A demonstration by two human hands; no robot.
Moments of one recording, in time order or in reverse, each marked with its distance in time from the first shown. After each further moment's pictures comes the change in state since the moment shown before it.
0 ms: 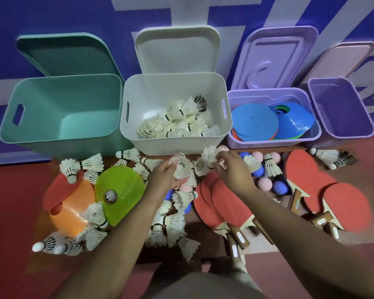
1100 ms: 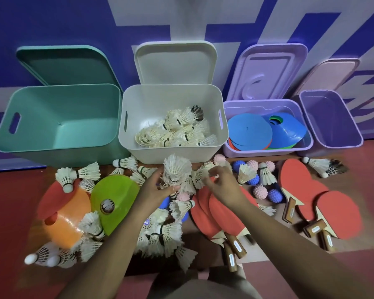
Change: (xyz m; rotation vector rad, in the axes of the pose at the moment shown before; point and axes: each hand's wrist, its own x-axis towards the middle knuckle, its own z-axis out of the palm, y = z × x) left_hand -0.014 0.011 -0.029 0.564 -0.091 0.192; right_hand -0.015 -0.027 -0.004 0.207 -0.195 0.257
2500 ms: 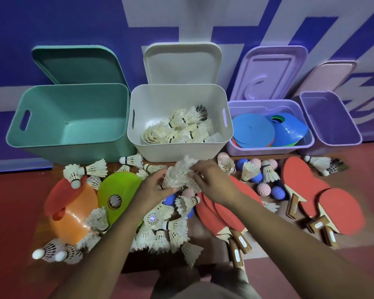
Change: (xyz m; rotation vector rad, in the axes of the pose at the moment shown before) left_hand -0.007 -0.022 -0.024 0.075 -0.023 0.077; right_hand -0.015 -0.058 0.009 -0.229 -0.035 -0.608
